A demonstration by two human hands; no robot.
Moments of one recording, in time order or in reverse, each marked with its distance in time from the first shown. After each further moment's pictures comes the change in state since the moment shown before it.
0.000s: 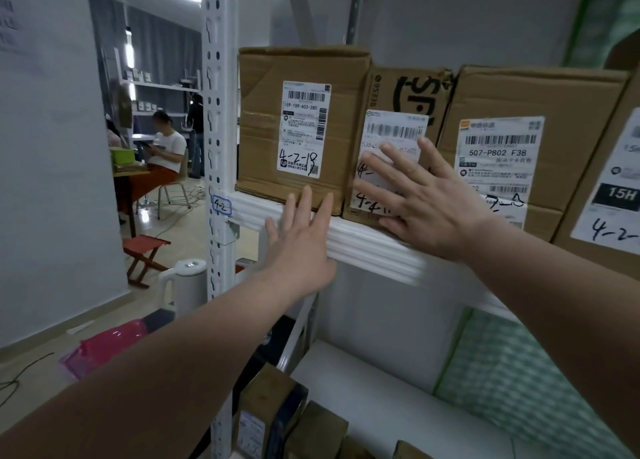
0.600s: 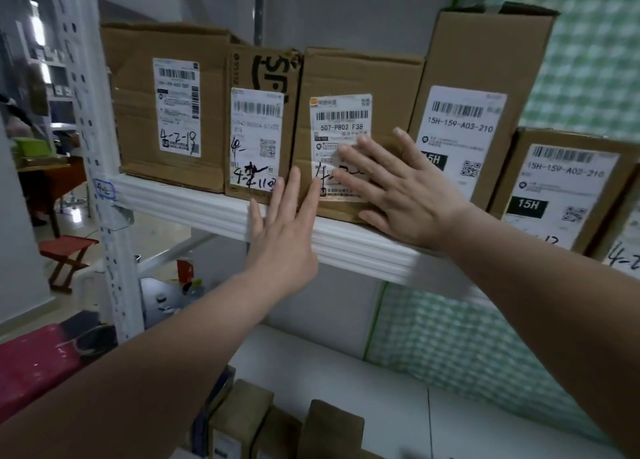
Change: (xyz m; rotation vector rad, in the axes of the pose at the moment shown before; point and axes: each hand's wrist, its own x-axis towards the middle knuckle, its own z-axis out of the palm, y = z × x) left_hand -0.027 0.139 0.034 0.007 0.134 0.155; right_hand -0.130 0.072 -0.016 -0.055 -0.063 -0.004
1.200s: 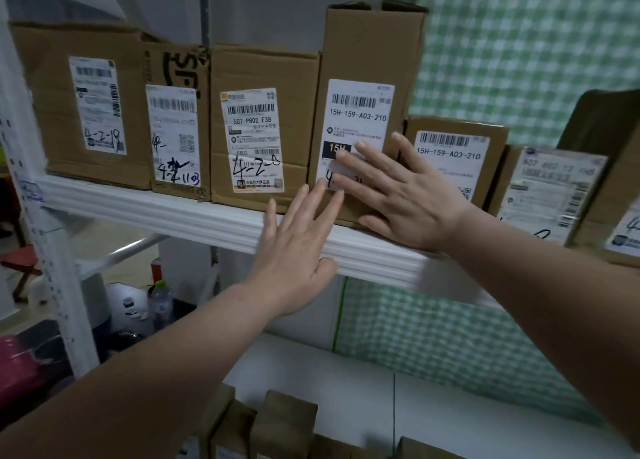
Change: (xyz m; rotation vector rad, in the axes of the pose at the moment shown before) left_hand -0.019 0.103 0.013 -0.060 -0.013 0.296; right_hand -0.101 0.050 -0.006 -0.027 -0.006 0.000
